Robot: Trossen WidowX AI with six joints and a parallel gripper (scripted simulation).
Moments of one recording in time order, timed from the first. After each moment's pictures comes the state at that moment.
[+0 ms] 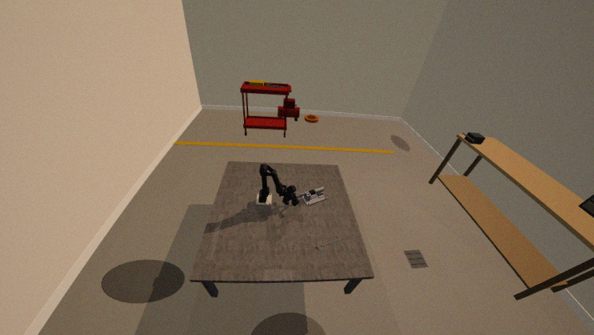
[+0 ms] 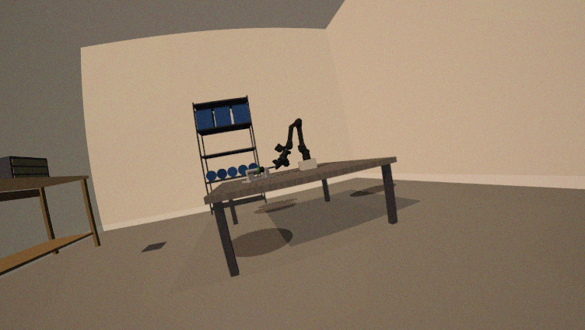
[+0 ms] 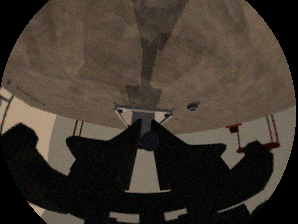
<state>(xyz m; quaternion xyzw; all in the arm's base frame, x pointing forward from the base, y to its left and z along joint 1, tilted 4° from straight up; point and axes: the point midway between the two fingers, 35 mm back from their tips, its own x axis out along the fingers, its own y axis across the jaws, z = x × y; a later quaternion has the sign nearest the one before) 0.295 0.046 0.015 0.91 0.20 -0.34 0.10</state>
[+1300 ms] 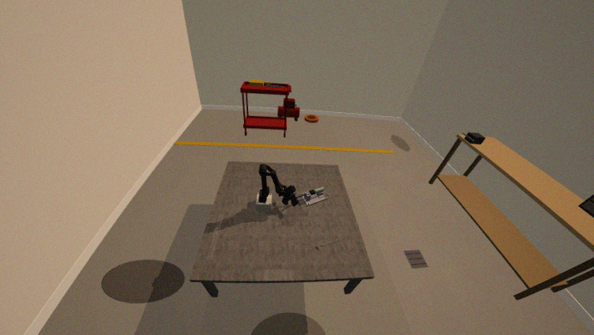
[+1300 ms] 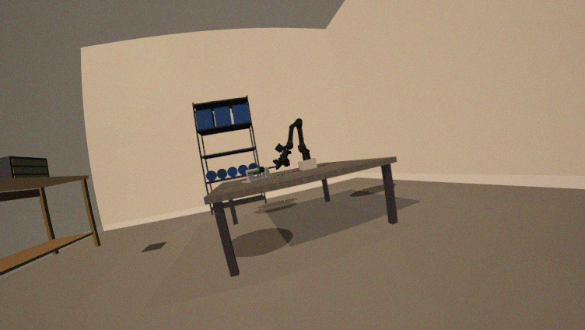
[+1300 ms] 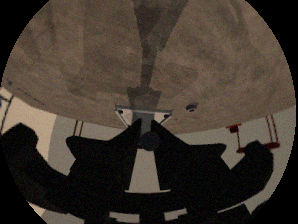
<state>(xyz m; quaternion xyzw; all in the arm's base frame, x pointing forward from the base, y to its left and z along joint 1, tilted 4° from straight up) 0.291 0.044 0.015 0.91 0.20 -0.34 0.10</state>
